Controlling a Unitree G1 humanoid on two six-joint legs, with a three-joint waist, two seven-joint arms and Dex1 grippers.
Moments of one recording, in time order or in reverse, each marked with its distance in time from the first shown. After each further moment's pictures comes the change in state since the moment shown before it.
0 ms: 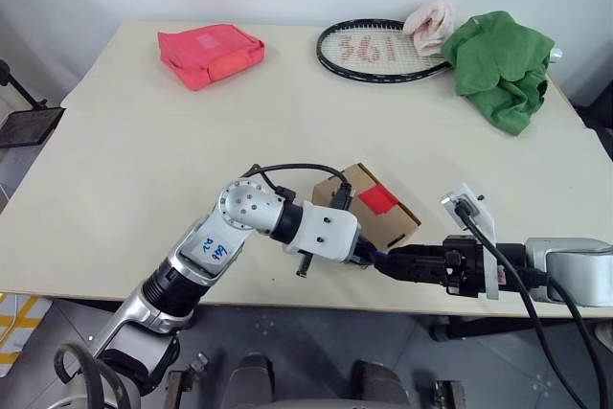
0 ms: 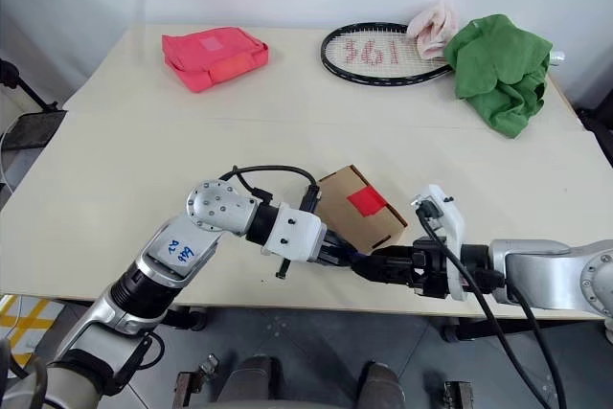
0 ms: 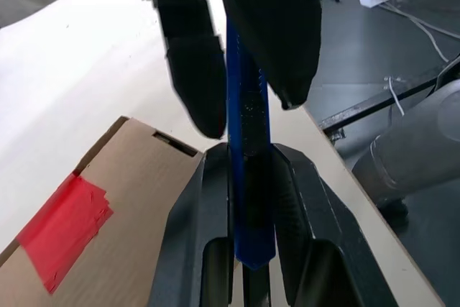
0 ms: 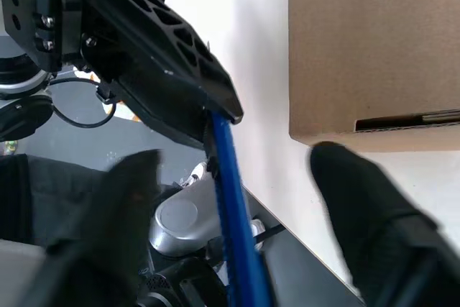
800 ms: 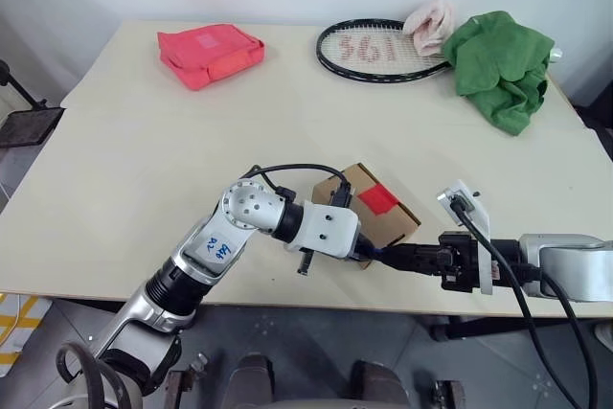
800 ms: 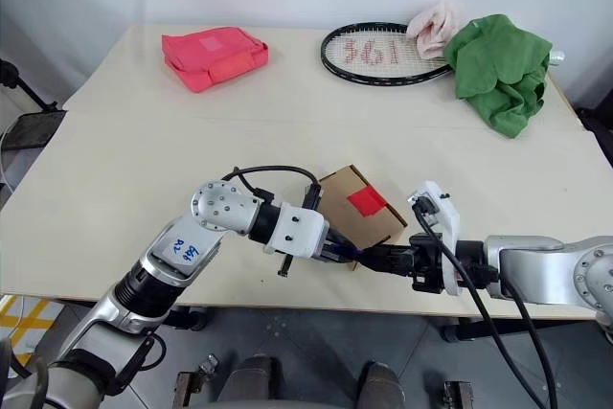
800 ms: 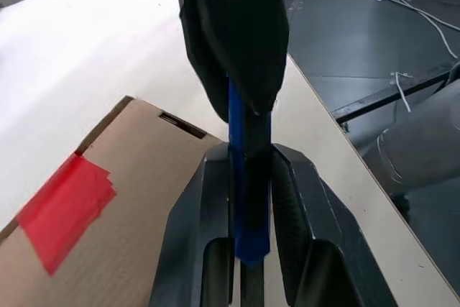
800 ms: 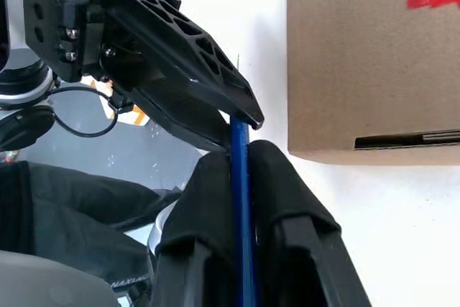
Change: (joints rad) left arm 0.000 -0.014 -0.005 0.033 0.026 0.002 0.016; right arm -0.040 0.040 0.014 0.025 0.001 0.022 -0.028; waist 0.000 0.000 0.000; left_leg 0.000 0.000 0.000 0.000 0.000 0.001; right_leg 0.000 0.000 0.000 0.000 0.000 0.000
